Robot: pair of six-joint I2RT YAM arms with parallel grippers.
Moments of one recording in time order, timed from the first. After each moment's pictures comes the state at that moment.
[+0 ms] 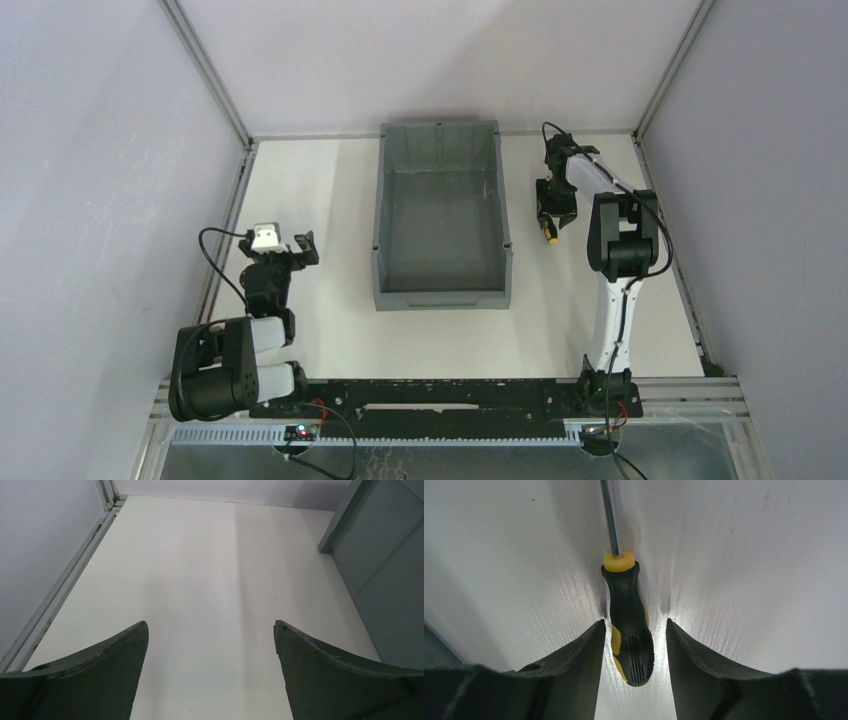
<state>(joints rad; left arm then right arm) 0.17 1.28 0.13 1.14 0.13 -0.05 0.06 2.18 1.72 -0.89 0.06 0.12</state>
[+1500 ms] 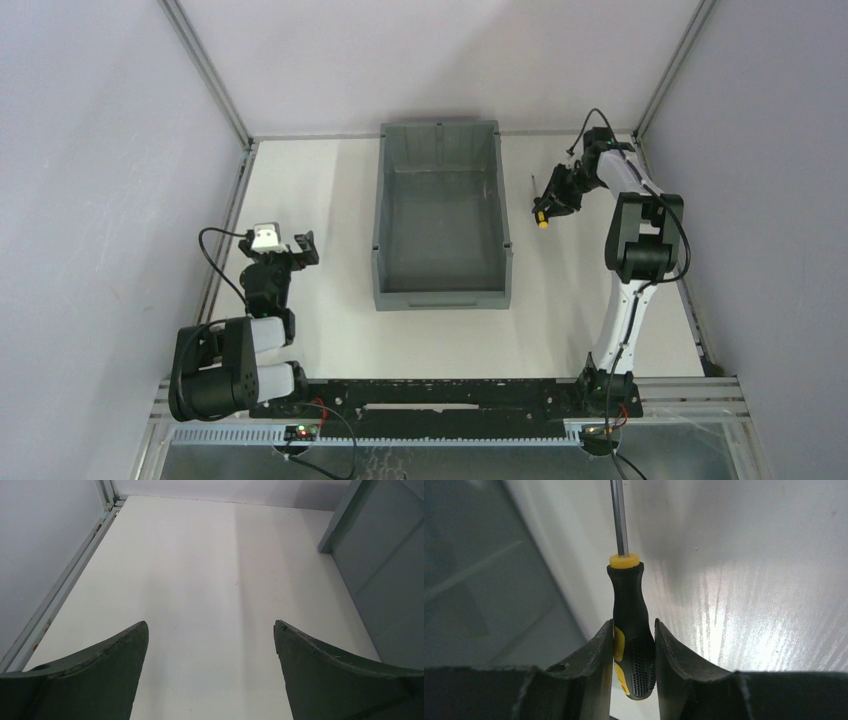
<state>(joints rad) 0.17 1.28 0.13 1.14 0.13 -0.05 -0.08 2.15 1.74 -0.91 -0.47 0.28</state>
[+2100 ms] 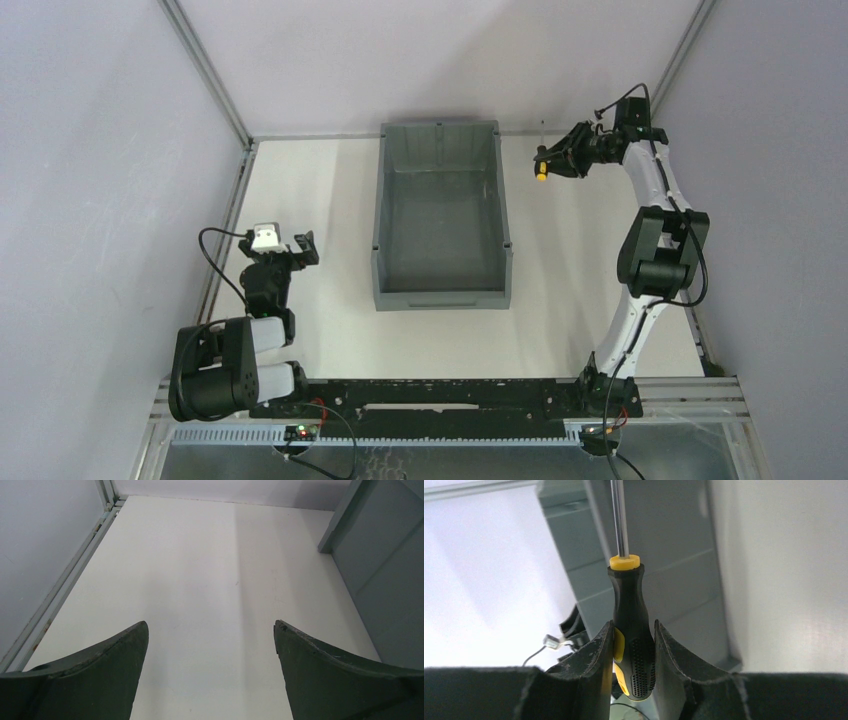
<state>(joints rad) 0.17 1.28 0.13 1.14 0.13 -0.05 -0.16 2.00 1.80 -0.75 -0.84 0.65</state>
